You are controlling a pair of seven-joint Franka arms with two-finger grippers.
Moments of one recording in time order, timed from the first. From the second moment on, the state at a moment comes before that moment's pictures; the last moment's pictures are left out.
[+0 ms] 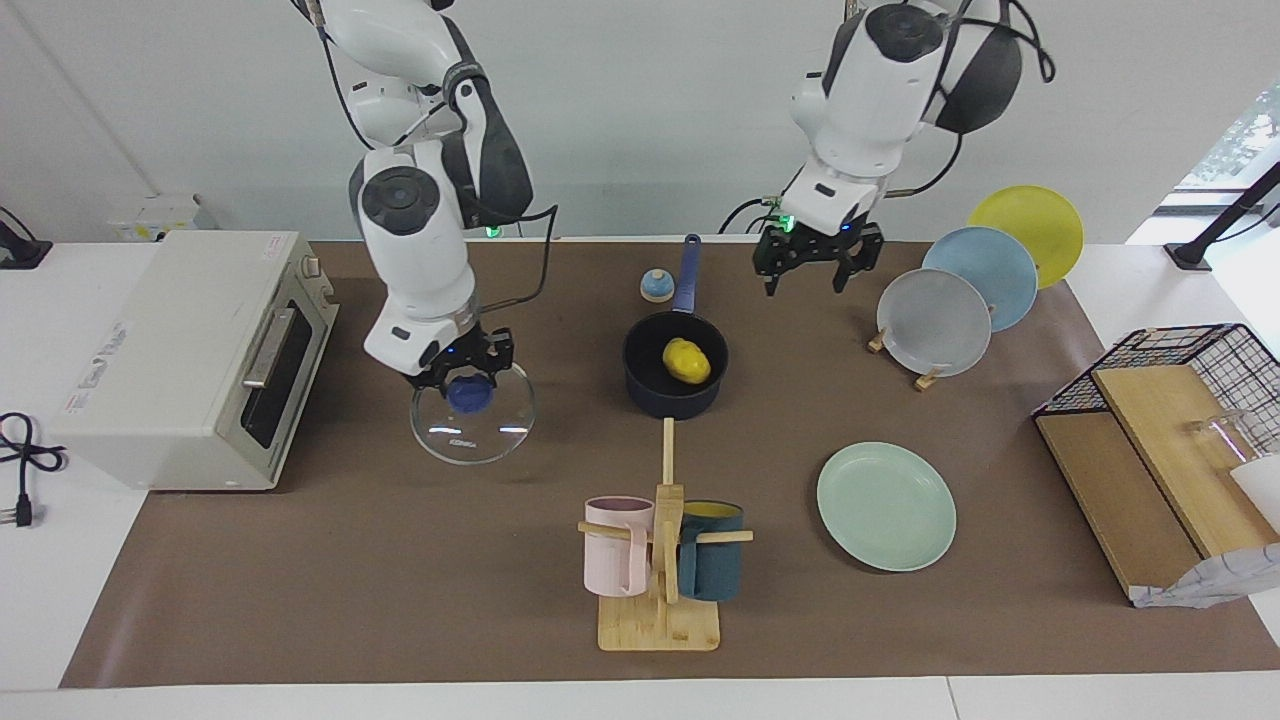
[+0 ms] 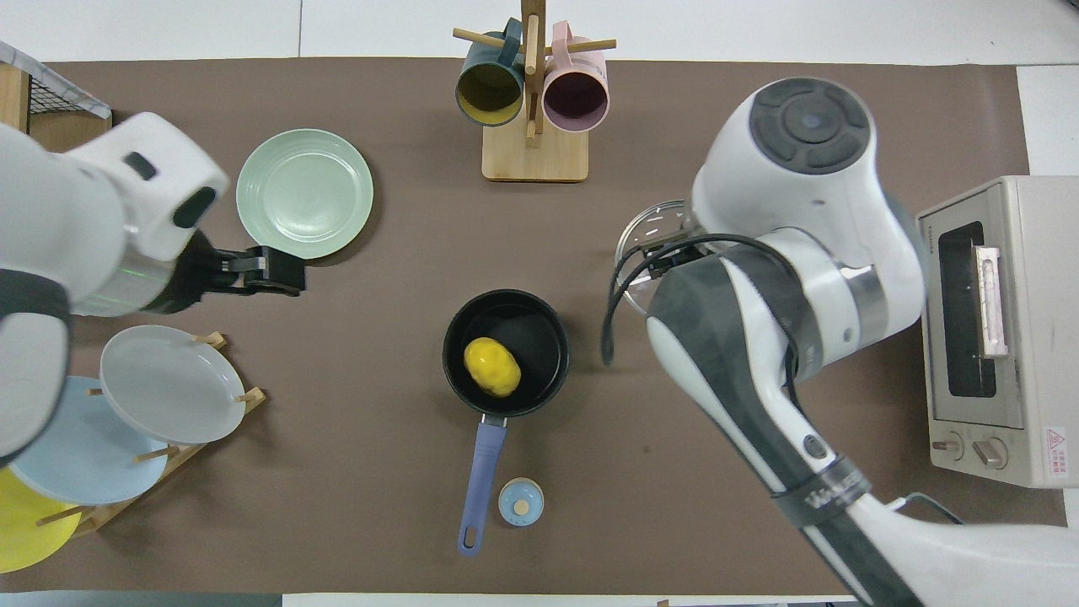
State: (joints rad) left arm -0.43 -0.02 -0.10 -1.81 -0.04 1.83 -0.52; right arm 0.19 0.22 0.00 -1.77 -0.03 1.95 -0.07
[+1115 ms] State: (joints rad) left arm -0.62 0.21 -0.10 -2.01 -0.05 2.23 -0.68; right arm 0.12 0.11 0.01 -1.96 -0.03 2.03 -0.11
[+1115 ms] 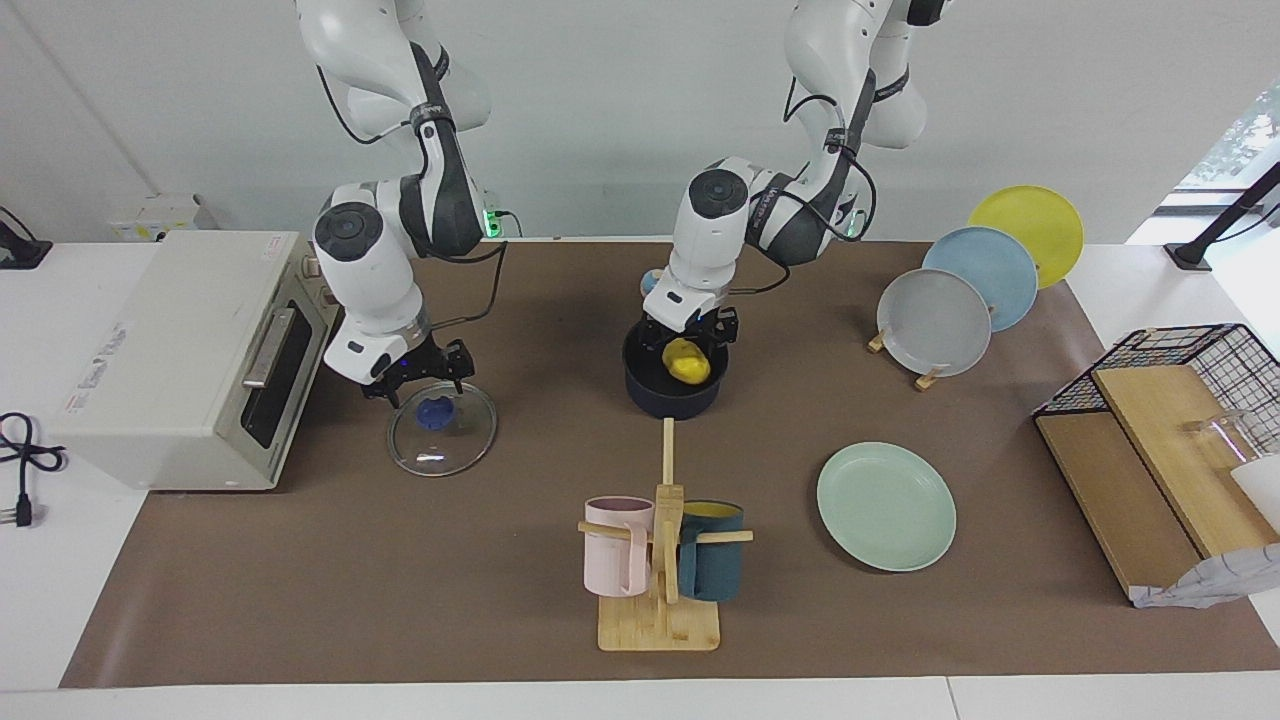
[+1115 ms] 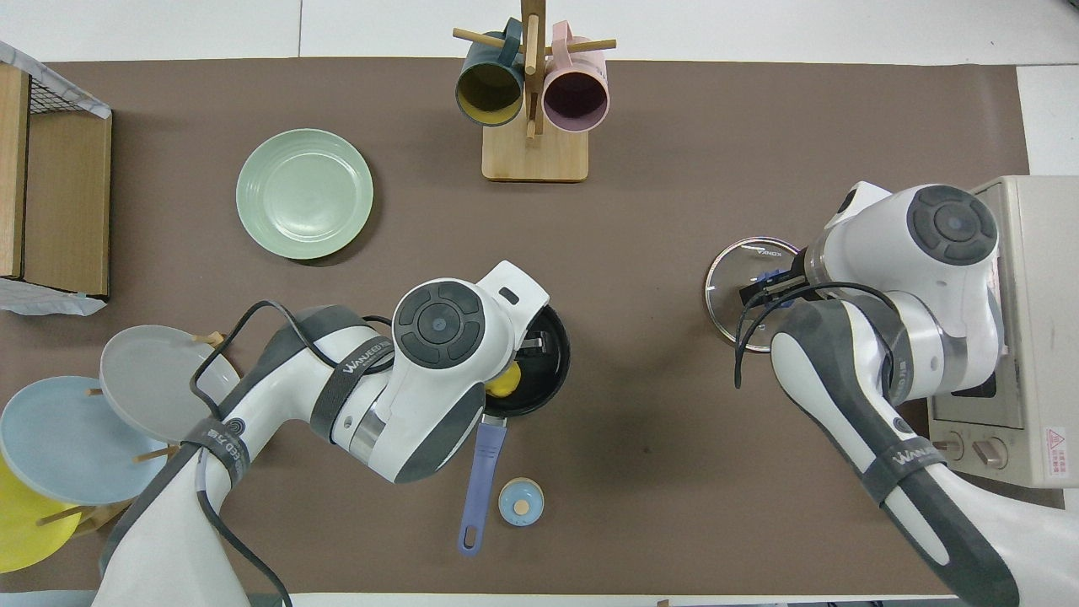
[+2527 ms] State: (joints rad) left arm -0.66 0.25 -0.09 -2.03 0.05 2.29 -0.80; right arm 0.03 0.00 0.00 -1.64 -0.04 1.53 -0.10
